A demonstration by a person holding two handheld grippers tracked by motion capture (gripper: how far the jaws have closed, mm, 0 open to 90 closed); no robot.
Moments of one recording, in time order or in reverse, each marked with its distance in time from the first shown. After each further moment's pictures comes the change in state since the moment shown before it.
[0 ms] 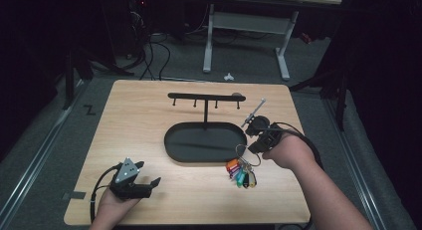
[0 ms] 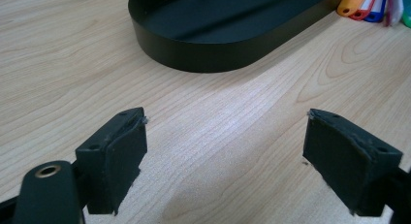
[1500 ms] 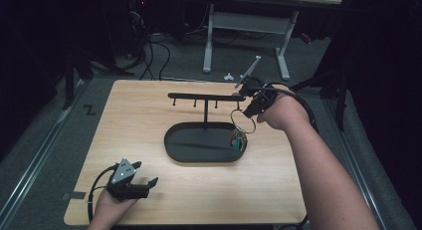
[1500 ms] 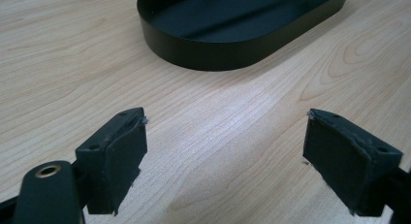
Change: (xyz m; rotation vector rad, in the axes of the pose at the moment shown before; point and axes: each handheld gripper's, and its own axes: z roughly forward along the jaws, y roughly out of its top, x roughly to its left) left arm 0.004 -0.003 -0.006 -0.007 0.005 -0.015; right arm -0.035 0.067 -0.049 -0.049 -0.081 0.021
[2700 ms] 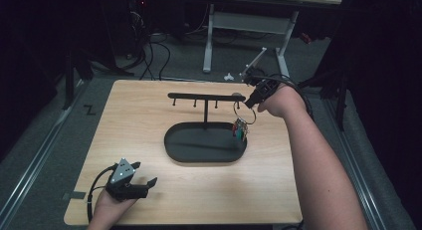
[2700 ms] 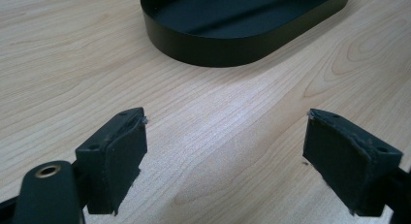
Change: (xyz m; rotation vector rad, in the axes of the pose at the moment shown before) left arm 0.001 -0.002 0.000 0.008 0.003 -0.002; right arm -0.042 0.010 0.022 -0.025 0.039 0.093
